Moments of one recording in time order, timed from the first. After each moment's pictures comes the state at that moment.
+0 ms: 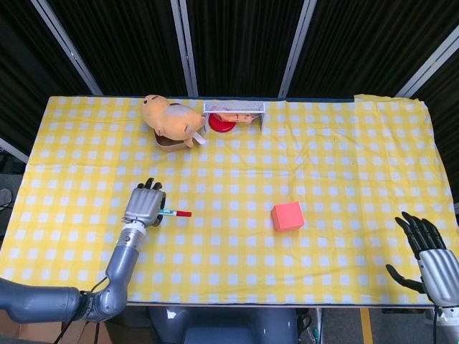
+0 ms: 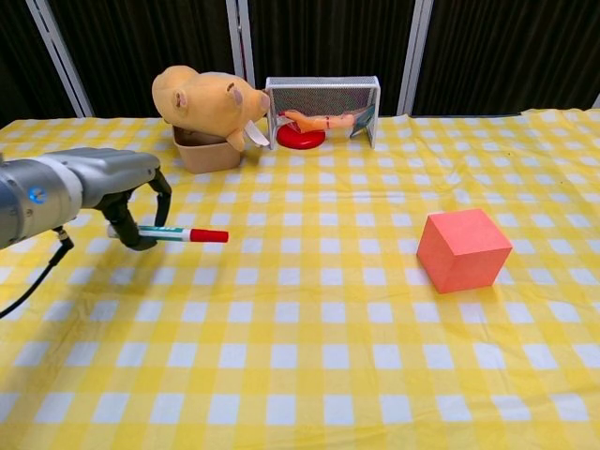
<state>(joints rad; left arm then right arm) -0.84 -1.57 -0.19 -1.74 0.50 1.24 0.93 0.05 -1.04 -0.02 -1.56 -1.66 1.54 0.28</state>
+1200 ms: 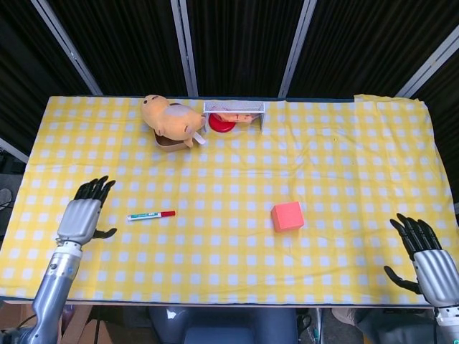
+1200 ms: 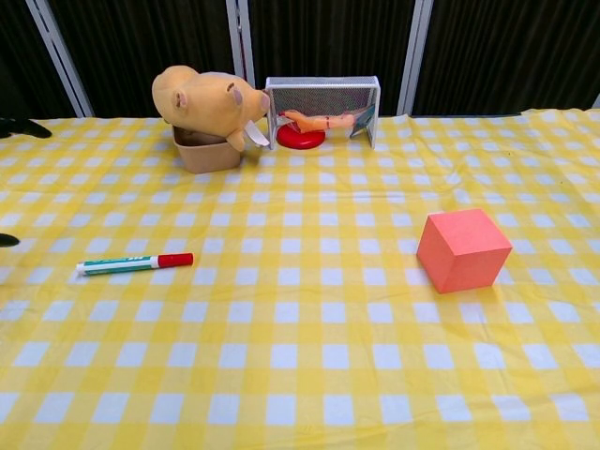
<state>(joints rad) -0.48 -1.27 0.02 -1.84 1.07 1.38 0.39 0.06 -1.05 -0.03 -1.54 -1.68 1.54 0.22</state>
